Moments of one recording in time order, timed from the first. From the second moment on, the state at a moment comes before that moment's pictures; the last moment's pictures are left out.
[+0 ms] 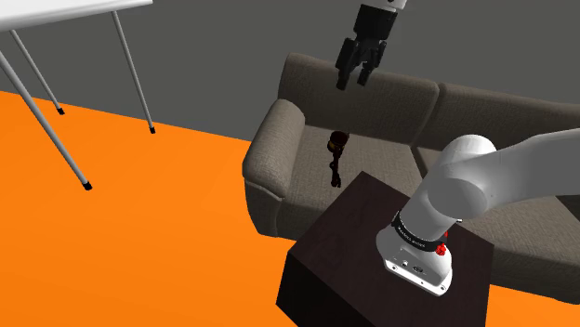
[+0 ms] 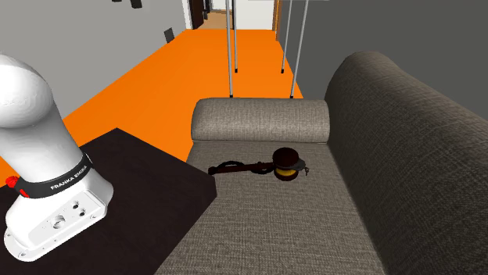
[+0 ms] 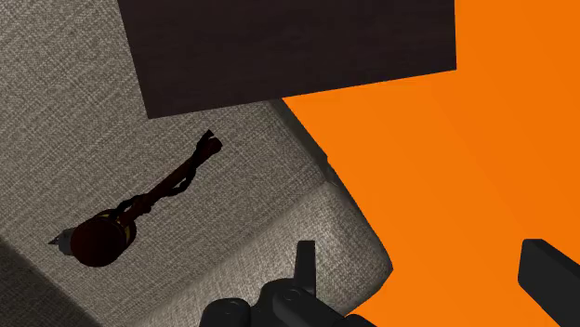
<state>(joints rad) 0.00 -0.82 -0.01 -2.40 0.08 1.60 0.11</state>
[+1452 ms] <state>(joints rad) -0.23 -0.41 -0.03 -2.70 -0.05 2.36 0.34</state>
